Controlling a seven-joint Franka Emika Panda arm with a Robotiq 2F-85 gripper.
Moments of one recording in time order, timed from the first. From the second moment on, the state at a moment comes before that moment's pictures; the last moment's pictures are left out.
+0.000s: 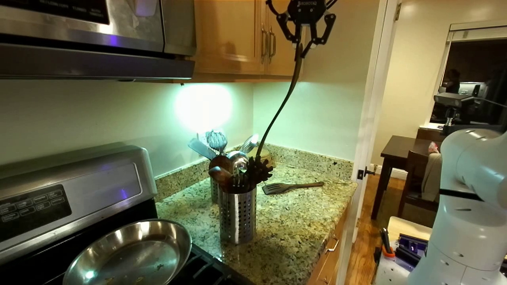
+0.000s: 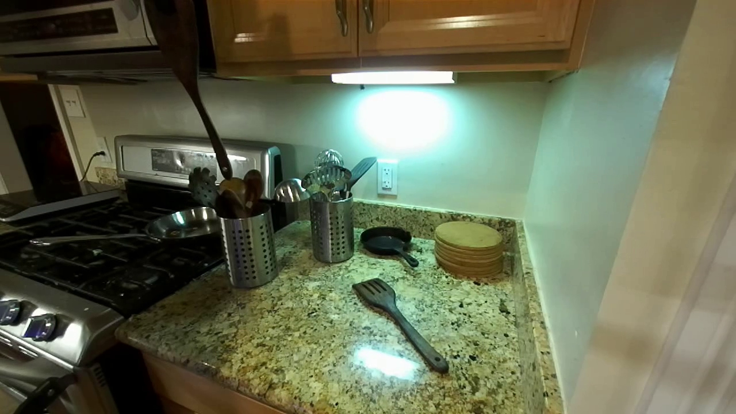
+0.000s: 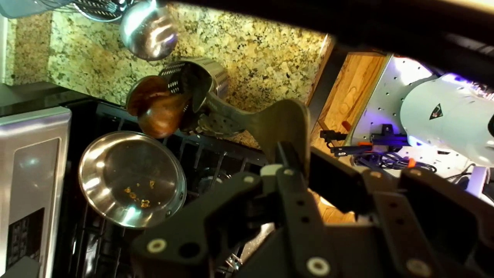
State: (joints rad) arm 0.26 -0.53 -0.07 -1.91 -0.09 1.48 -1.71
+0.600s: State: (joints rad) arm 0.26 -0.43 -0.06 -1.92 -0.05 1.57 -1.88
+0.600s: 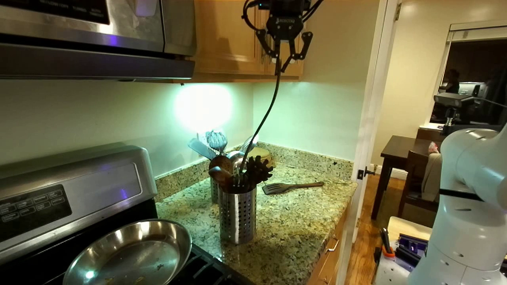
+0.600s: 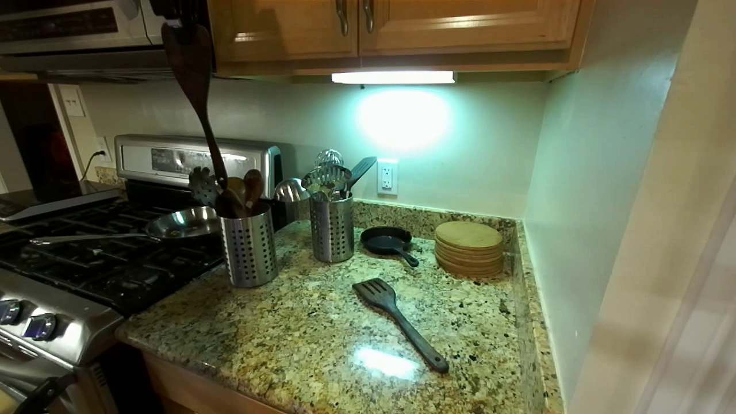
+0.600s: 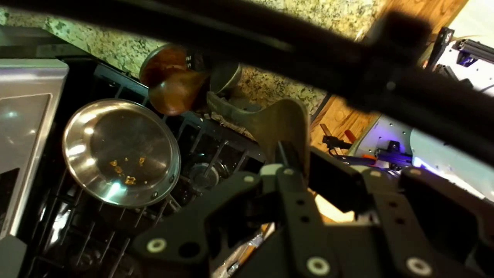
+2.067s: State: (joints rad) arm 0.24 -0.22 0.03 -2.05 0.04 1.76 -2.08
